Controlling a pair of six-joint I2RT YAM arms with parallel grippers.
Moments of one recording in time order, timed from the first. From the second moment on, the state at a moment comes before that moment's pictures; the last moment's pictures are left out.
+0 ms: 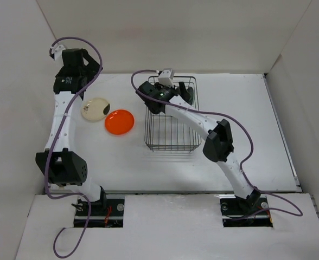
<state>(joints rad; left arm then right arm) 0.01 1.57 1.72 -0.66 -0.24 -0.69 0.83 2.39 2.42 -1.13 1.29 0.64</state>
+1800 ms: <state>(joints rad) 0.29 1.90 1.08 -0.06 0.11 -1.14 0.79 1.27 1.37 -0.21 0.16 0.06</state>
